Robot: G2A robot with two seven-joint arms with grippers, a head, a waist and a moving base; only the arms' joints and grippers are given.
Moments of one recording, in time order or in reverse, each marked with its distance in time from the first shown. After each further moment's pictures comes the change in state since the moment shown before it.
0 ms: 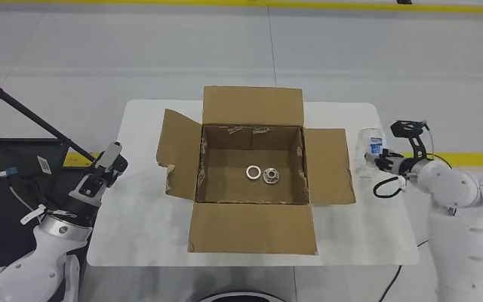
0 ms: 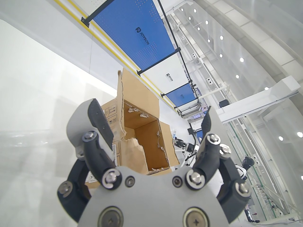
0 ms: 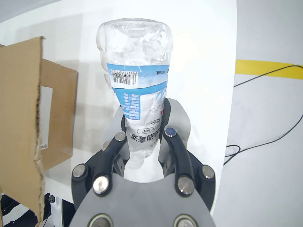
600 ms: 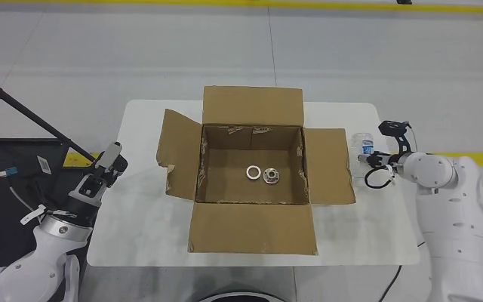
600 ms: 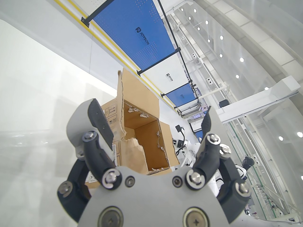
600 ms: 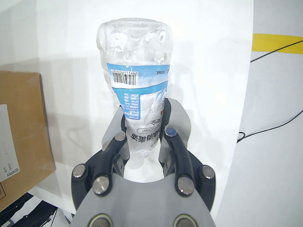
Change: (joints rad) left arm 0.000 0.000 0.000 0.000 0.000 0.000 0.000; right arm 0.176 0.004 -0.135 0.348 -0.012 -0.018 -0.064
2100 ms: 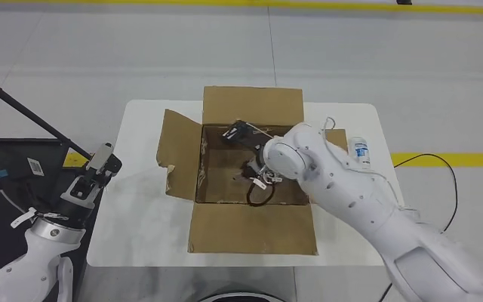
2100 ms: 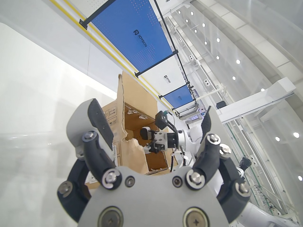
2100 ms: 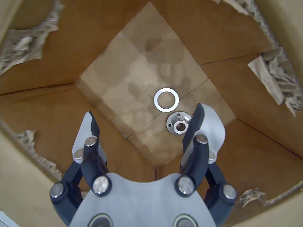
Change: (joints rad) left arm 0.013 0.006 -0.038 0.009 -0.049 -0.029 -0.004; right arm 0.447 -0.236 -1.019 -0.201 0.208 0.243 0.158
